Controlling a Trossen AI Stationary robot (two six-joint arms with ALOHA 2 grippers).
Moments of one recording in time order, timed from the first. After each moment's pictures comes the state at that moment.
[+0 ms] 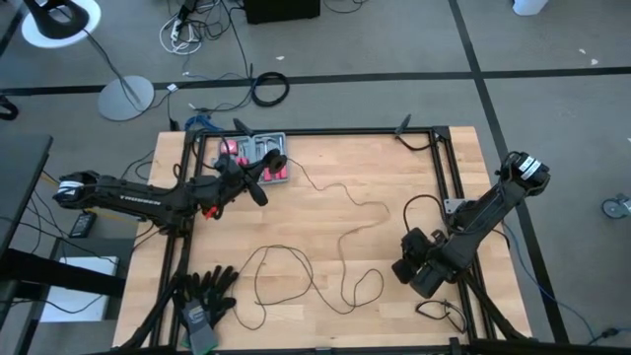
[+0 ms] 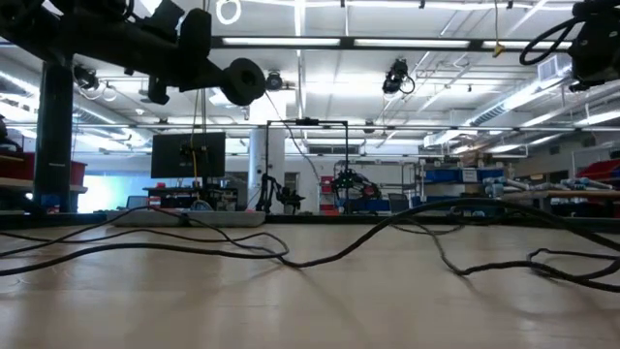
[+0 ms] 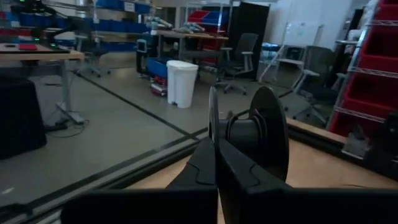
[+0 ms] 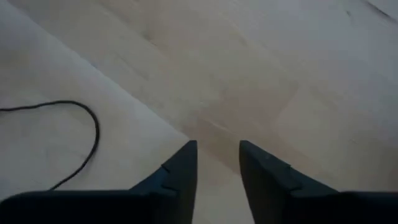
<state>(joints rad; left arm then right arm) 0.02 0.95 0.35 0.61 -0.70 -0.14 0.81 1.42 0.82 -0.97 0.40 1.75</state>
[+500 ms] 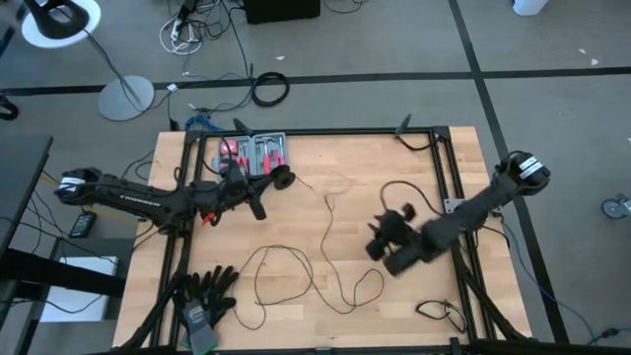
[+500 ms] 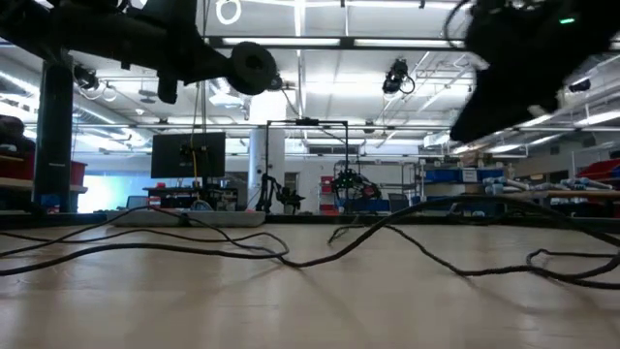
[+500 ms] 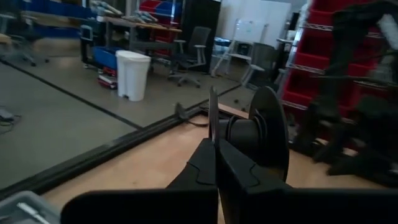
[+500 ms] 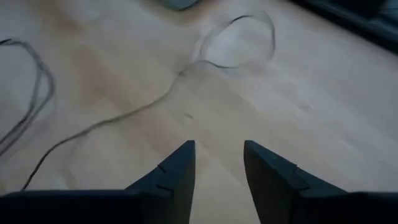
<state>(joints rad) -0.06 0.96 0.36 0.61 -0.57 -0.21 0.51 1.42 0.82 -0.58 0.87 1.08</state>
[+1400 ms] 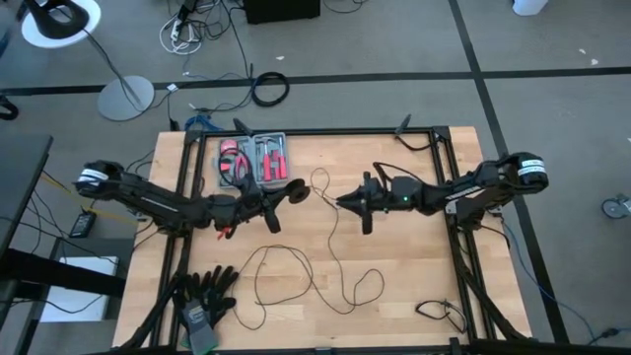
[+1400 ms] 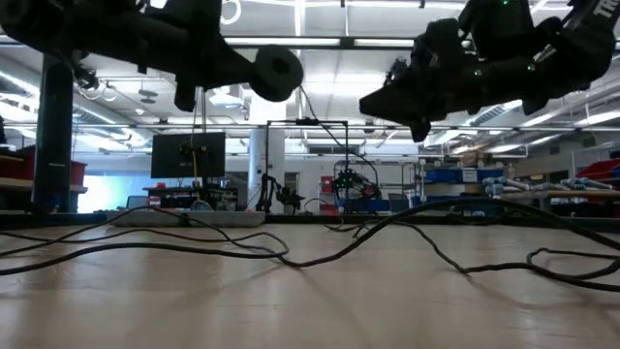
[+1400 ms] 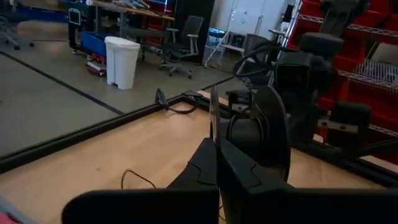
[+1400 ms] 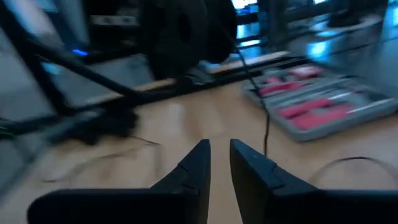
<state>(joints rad) -0.17 1.24 0.43 0.79 -0.66 -0.28 -0.04 1.42 0.42 0.89 0.06 0.21</state>
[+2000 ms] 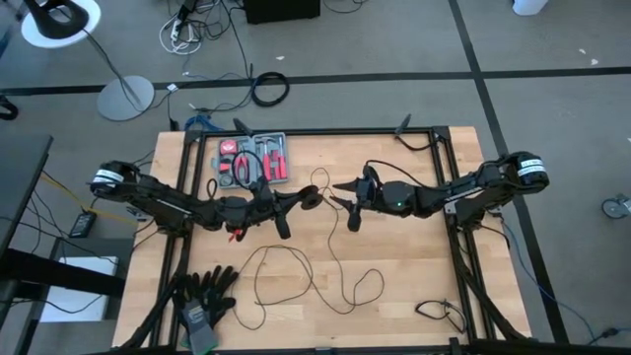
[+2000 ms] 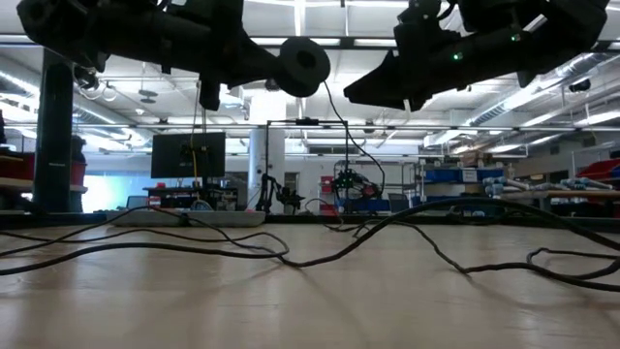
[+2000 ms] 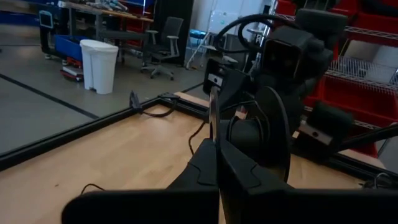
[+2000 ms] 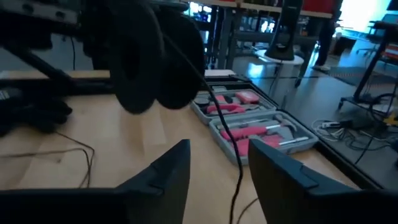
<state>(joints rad) -0.17 1.39 0.51 0.89 -0.57 -0.24 0.04 1.42 0.55 0.73 0.36 -0.05</state>
